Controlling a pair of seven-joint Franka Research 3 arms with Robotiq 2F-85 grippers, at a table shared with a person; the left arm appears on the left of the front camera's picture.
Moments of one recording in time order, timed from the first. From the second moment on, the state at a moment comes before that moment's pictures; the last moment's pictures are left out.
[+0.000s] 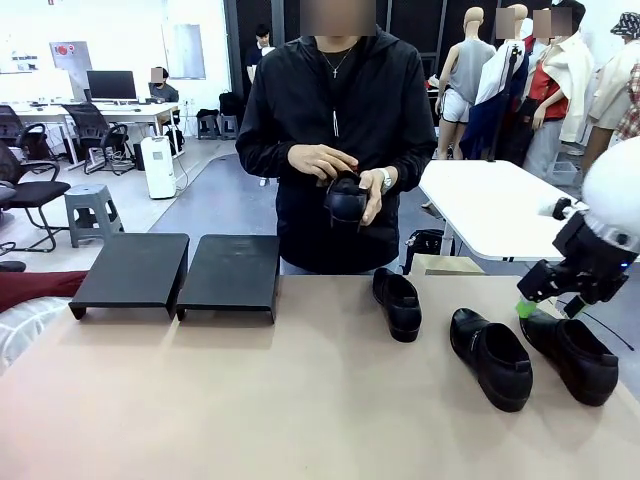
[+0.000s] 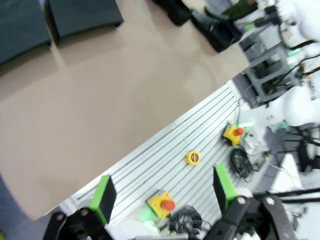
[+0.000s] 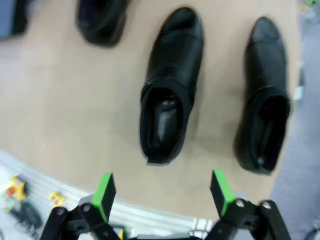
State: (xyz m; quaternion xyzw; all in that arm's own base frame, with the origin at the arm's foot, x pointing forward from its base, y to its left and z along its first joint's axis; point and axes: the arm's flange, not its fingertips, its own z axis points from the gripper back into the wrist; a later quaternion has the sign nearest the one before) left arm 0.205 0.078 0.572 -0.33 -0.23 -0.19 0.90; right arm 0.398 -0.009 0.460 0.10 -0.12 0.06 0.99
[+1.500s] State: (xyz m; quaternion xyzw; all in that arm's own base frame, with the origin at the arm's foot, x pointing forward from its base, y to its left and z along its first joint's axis) left arm 0.206 0.078 0.572 -0.33 -0.23 -0.19 0.90; right arm 0.494 0.000 0.341 0.05 -0.01 -0.02 1.00
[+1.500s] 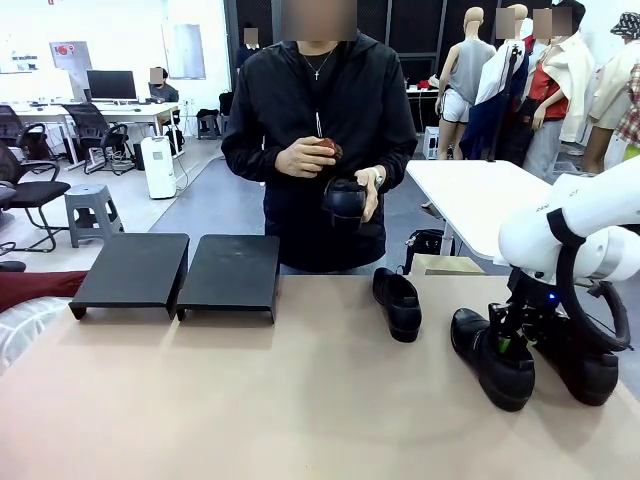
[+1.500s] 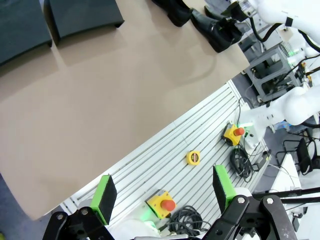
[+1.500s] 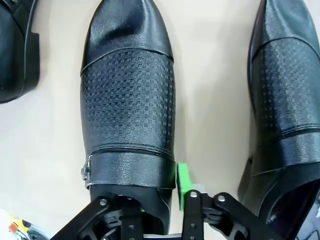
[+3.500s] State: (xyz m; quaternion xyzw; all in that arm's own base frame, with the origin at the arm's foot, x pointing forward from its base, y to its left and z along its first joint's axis) left arm 0.206 0.079 0.571 -0.33 -0.23 -0.19 0.90; right arm 0.328 0.130 0.535 -0.01 -0.10 0.07 0.99
